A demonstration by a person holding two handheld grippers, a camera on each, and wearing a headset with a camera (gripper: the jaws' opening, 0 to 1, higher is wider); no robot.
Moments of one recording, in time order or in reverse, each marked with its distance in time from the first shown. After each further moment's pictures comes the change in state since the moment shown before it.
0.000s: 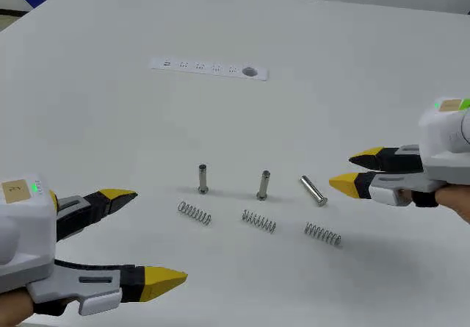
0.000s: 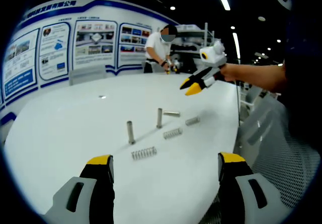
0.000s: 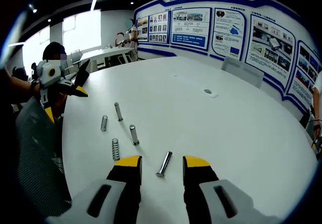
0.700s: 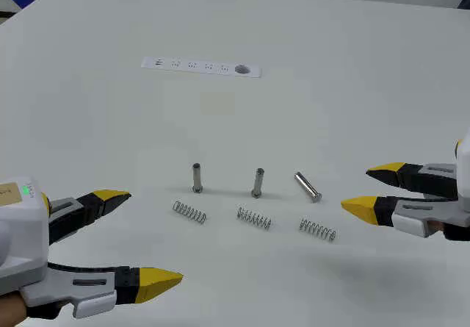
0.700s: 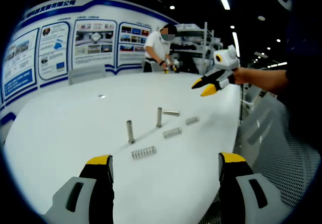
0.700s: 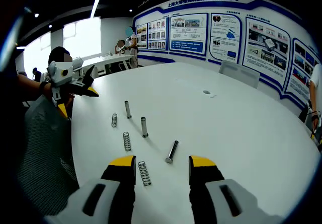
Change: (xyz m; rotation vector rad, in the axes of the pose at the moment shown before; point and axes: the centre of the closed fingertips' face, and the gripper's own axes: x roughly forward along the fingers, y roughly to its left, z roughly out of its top) left arm 0.000 0.000 -0.001 0.001 0.008 -0.002; right arm -0.036 0.017 -0.020 0.026 -0.069 0.000
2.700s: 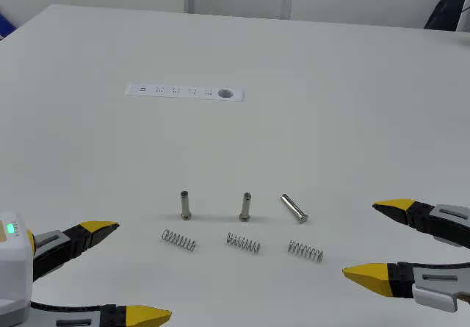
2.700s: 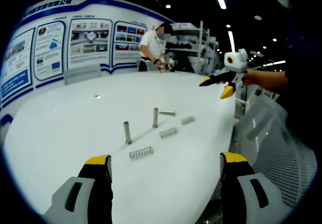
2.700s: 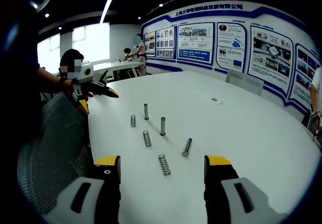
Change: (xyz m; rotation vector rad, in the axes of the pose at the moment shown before) left arm -0.004 -0.004 0.001 0.009 0.014 -0.045; right arm -0.044 0.038 -0.012 -0.030 -0.081 0.052
